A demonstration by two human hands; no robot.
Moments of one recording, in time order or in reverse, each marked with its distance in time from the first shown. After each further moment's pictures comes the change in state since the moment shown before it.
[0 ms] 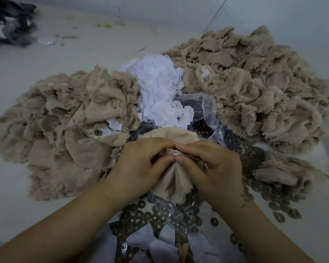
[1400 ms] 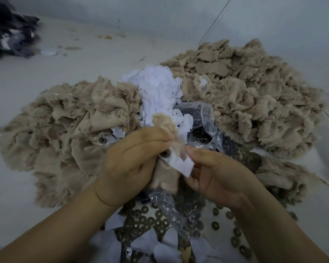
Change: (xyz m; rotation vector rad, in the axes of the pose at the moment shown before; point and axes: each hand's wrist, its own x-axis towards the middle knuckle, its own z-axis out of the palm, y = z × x) left_hand 0.010 0.004 -0.020 0.019 0.295 0.349; right_hand 0.032 -0.024 -0.014 1.085 -0.272 1.300
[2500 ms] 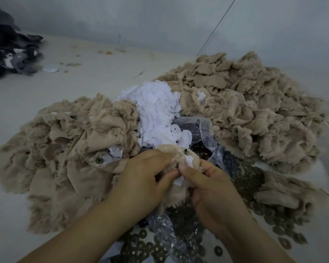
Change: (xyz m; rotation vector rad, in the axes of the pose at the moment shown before) left_hand 0.011 0.002 0.016 0.013 -0.278 -0.335; right_hand 0.015 0.017 0.005 0.075 -0.030 -0.372
